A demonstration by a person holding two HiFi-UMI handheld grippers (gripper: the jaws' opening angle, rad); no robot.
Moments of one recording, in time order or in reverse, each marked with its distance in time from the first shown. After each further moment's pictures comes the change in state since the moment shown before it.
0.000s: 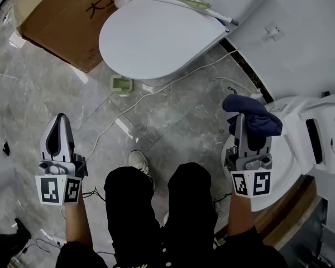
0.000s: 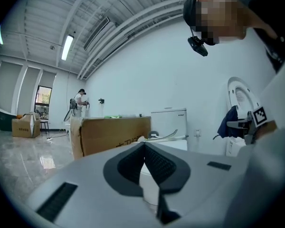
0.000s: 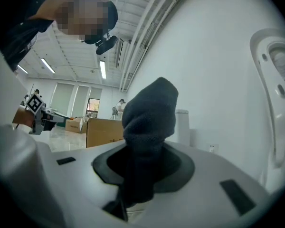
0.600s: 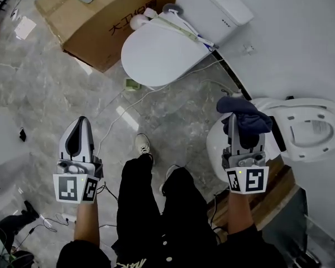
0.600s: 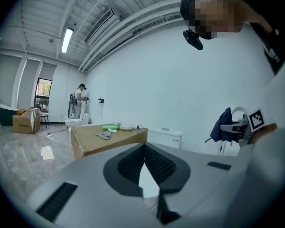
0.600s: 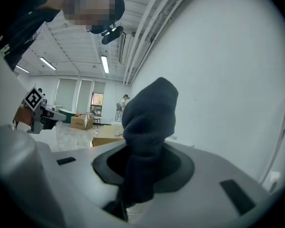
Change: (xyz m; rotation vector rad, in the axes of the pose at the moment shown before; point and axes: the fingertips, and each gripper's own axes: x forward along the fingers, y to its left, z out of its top) left arm -0.048 -0.028 0.235 -0.078 0.099 -0.020; right arm 0.009 0.017 0.254 -0.031 0.116 0.066
